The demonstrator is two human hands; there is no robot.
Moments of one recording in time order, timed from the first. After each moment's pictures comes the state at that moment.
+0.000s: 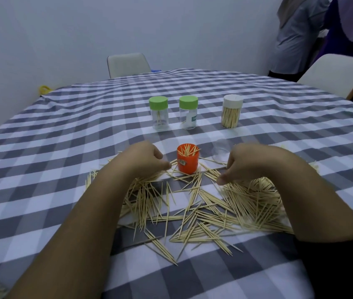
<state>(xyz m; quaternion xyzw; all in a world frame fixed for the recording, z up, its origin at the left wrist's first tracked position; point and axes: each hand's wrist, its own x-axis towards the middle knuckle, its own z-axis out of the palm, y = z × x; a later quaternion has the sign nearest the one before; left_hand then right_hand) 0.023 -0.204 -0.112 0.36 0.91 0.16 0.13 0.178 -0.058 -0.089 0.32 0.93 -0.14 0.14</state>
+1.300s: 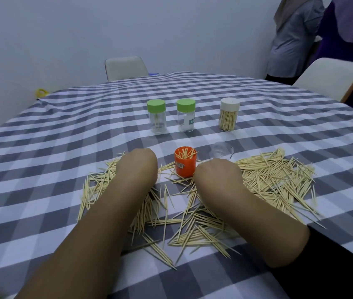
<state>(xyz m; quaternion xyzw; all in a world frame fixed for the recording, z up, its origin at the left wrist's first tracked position) 0.032 -0.195 -0.119 0.29 0.96 -0.01 0.02 0.152 -0.112 -0.120 0.30 0.95 0.06 0.07</state>
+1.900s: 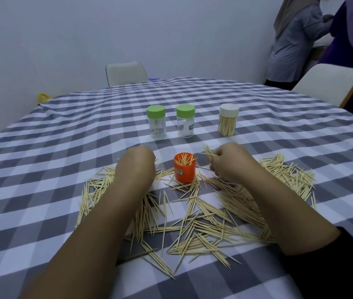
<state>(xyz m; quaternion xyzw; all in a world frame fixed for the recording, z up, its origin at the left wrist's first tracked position) 0.018 -0.184 -0.116 0.29 0.96 0.03 0.01 0.147 -0.054 -0.113 0.40 0.86 -0.31 -0.09</state>
